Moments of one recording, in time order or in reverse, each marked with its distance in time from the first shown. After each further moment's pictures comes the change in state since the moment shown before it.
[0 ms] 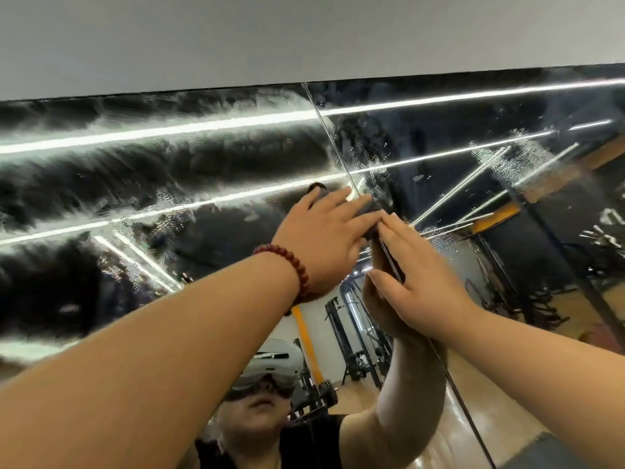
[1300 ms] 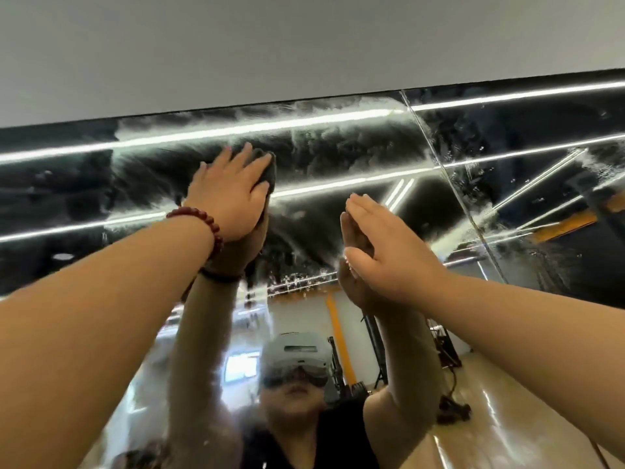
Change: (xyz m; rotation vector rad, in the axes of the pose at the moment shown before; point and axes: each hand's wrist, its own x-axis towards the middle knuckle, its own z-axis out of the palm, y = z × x) left_hand -0.136 -0.183 -0.055 -0.009 -0.043 -0.629; right_hand 0.048 -0.153 0.029 0.077 -0.136 -0.155
